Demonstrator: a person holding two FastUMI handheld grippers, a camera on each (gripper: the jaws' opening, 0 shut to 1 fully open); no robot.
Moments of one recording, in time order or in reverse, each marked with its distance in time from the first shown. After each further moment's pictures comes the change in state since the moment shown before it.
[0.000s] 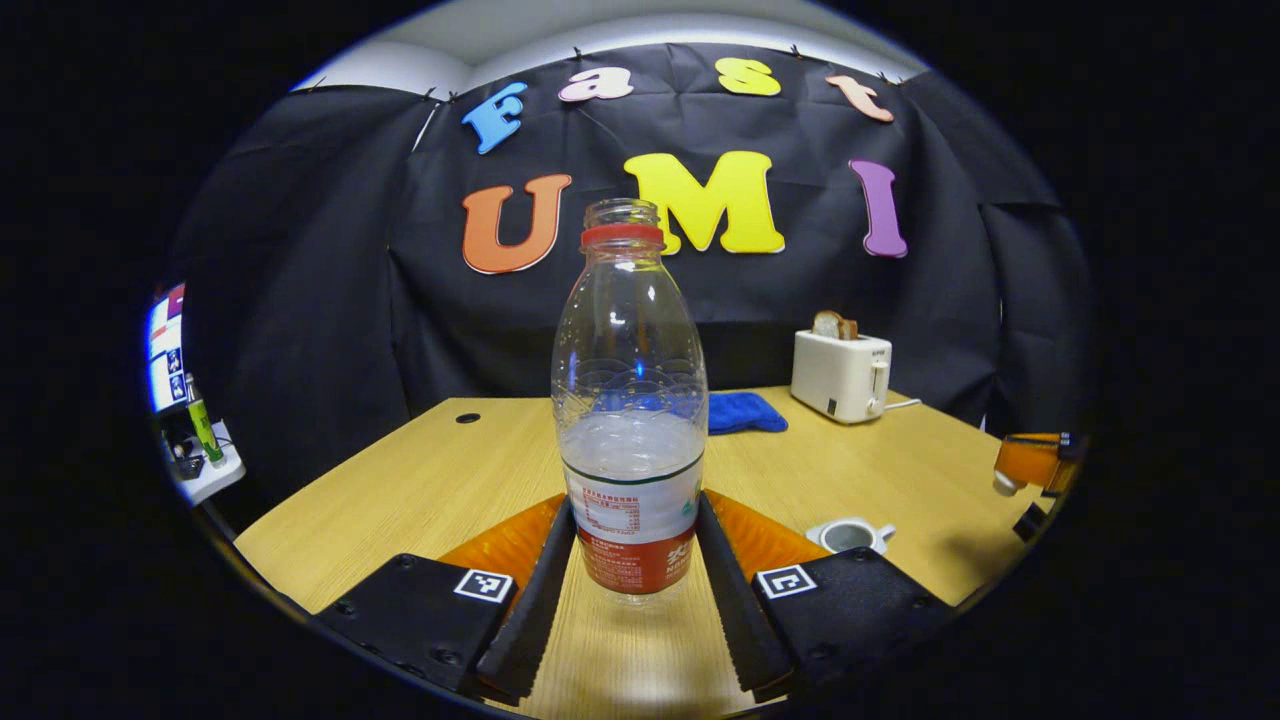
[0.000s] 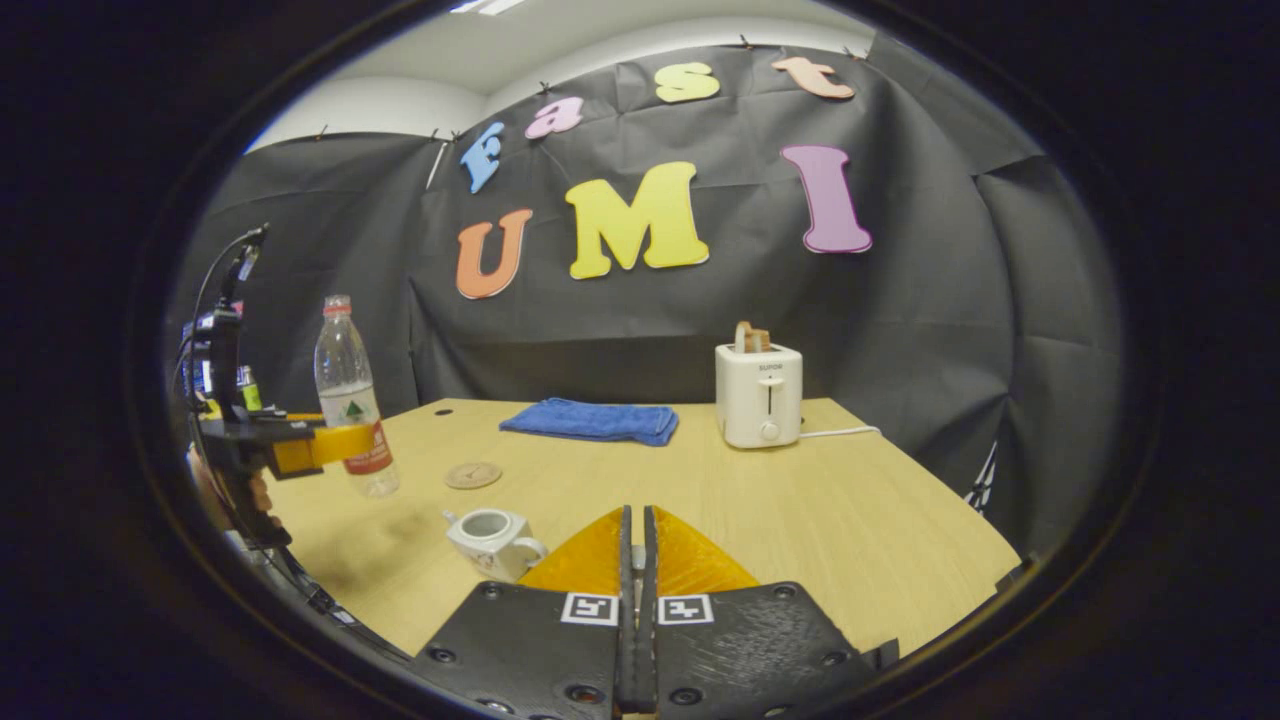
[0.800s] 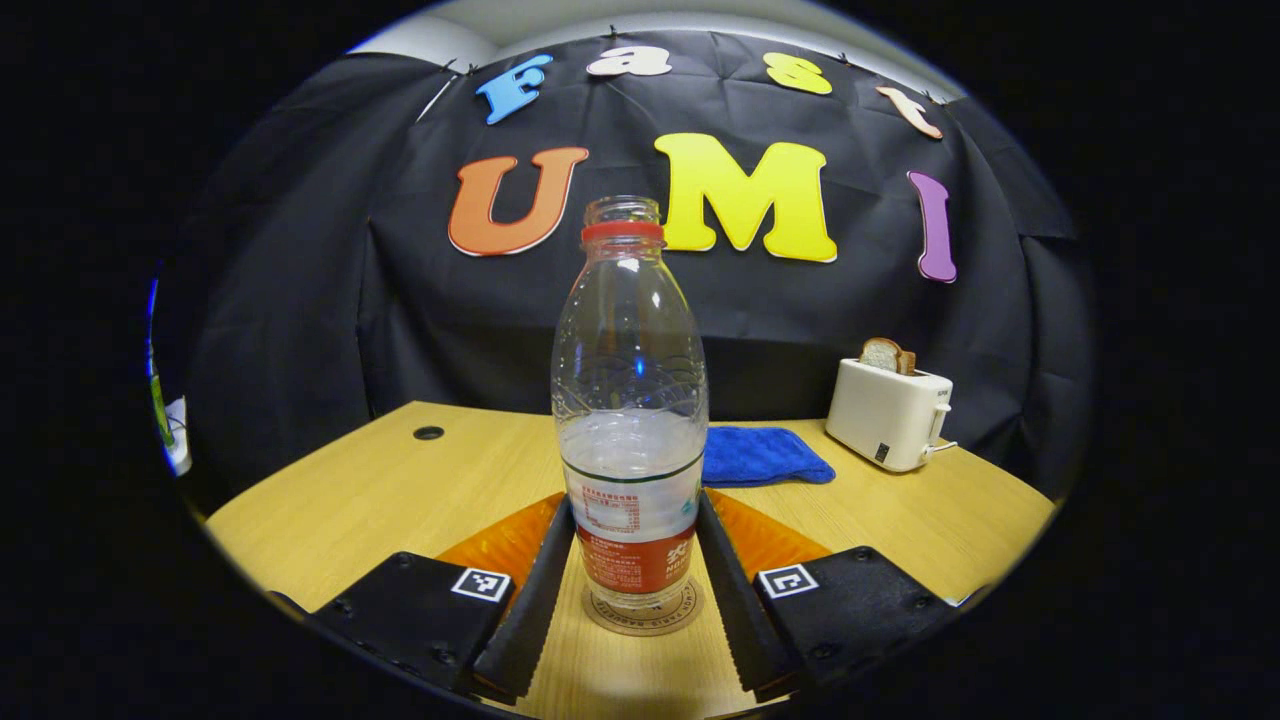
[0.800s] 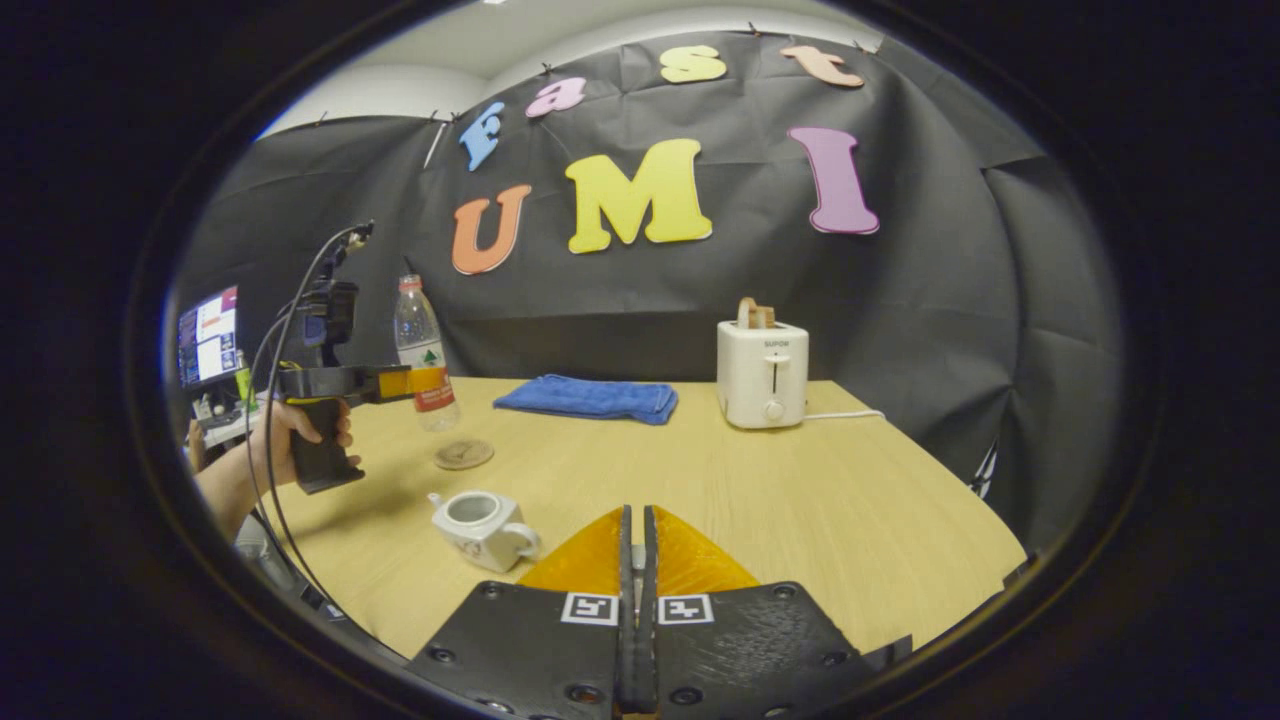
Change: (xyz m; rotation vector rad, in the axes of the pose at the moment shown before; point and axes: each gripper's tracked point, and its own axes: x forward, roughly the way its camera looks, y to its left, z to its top) left arm 0.146 0.026 -0.014 -0.080 0.039 -0.039; right arm 0.018 -0.005 -0.020 -0.012 0.067 -0.025
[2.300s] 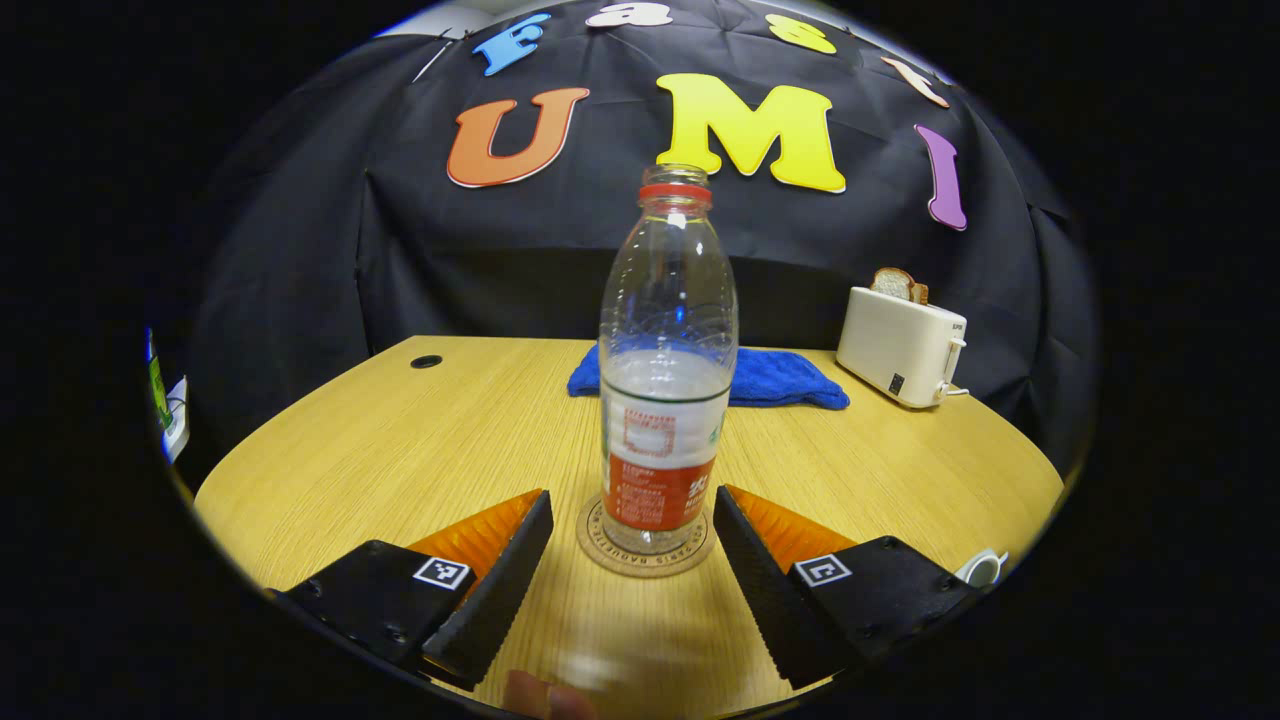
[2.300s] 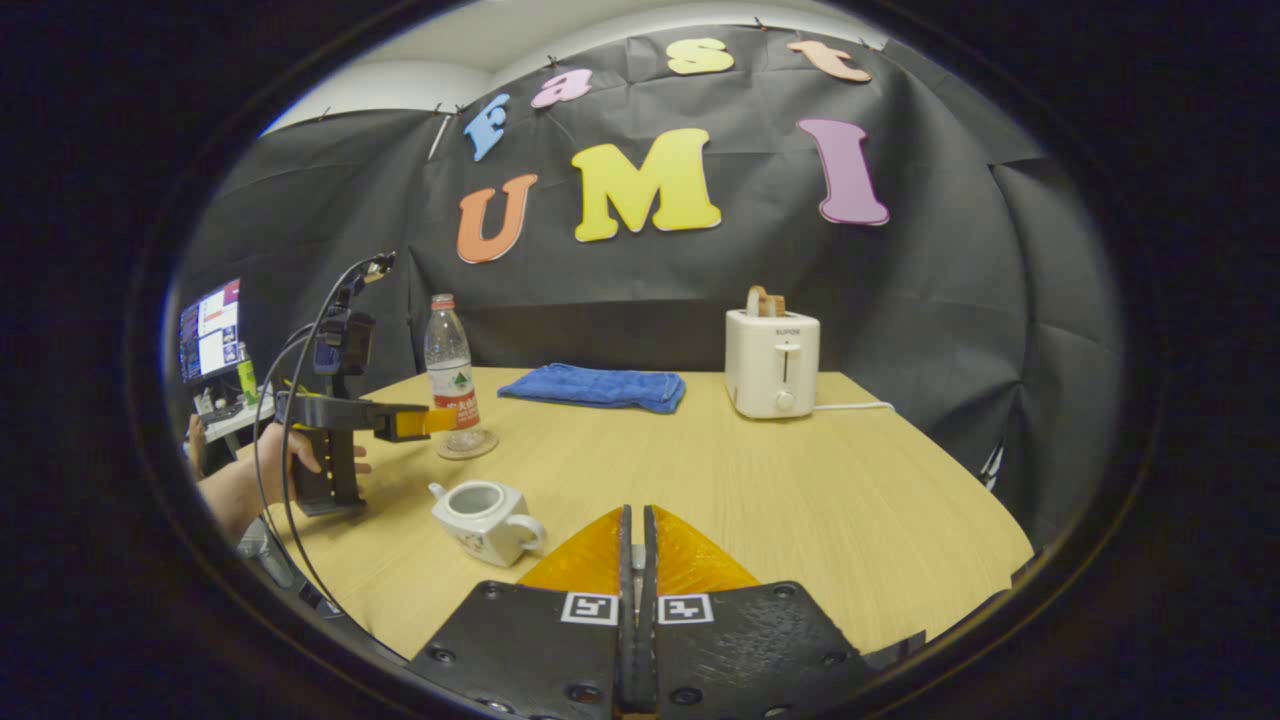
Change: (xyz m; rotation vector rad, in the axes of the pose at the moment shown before) left arm -0.023 0.011 -0.070 0.012 0.185 0.025; right arm 0.009 0.018 -0.002 -0.019 0.011 0.034
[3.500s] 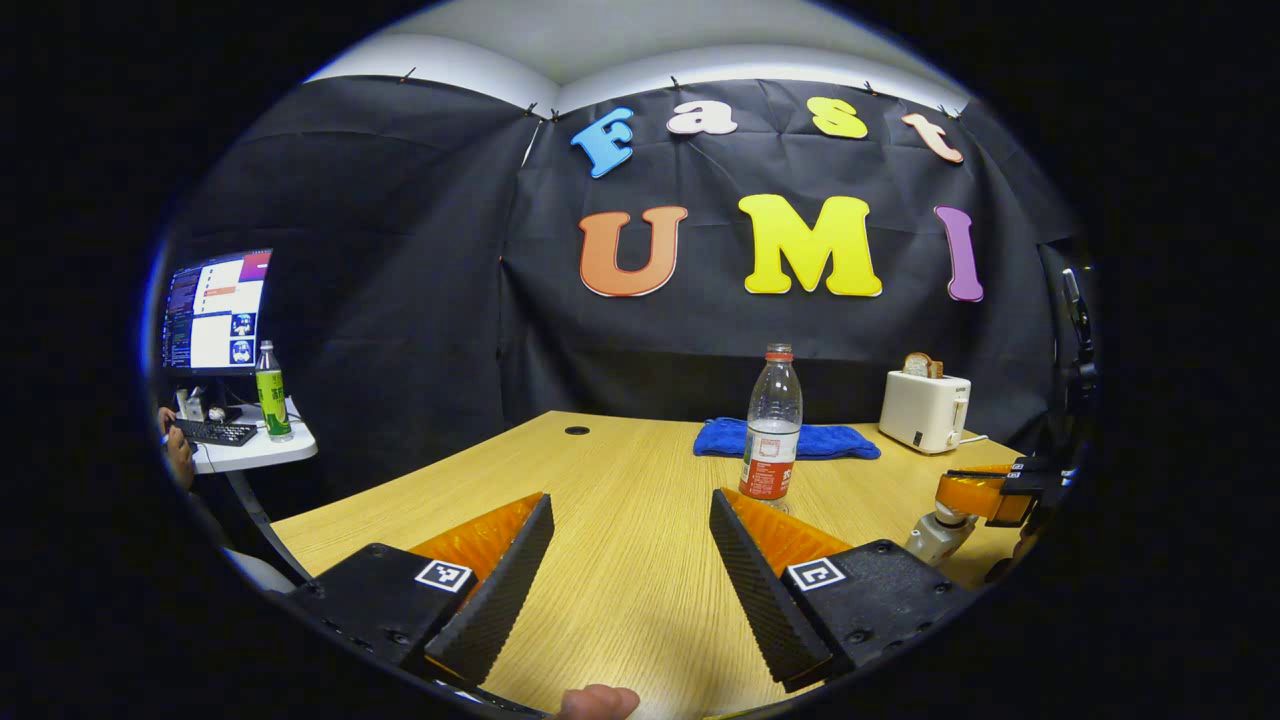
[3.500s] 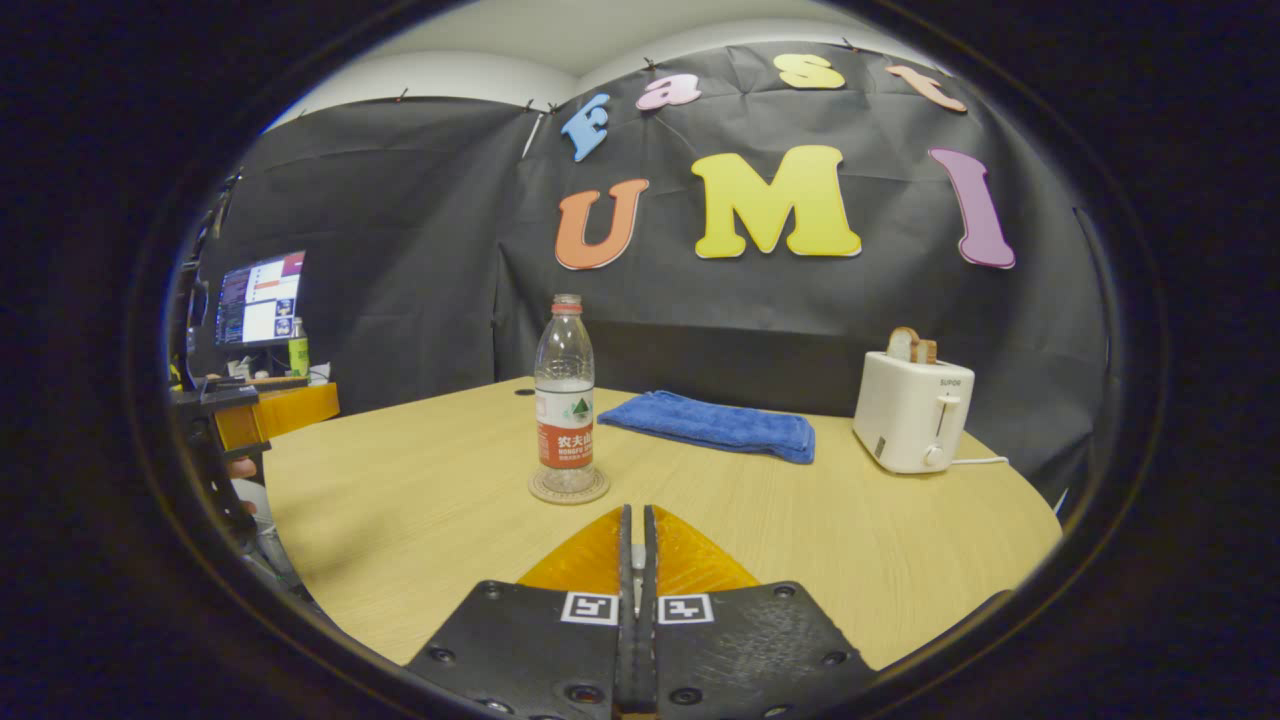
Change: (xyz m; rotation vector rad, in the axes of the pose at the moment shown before) left arm -0.186 0.087 0.020 -0.010 -0.318 0.224; right arm 0.075 0.121 0.015 -0.112 -0.069 0.195
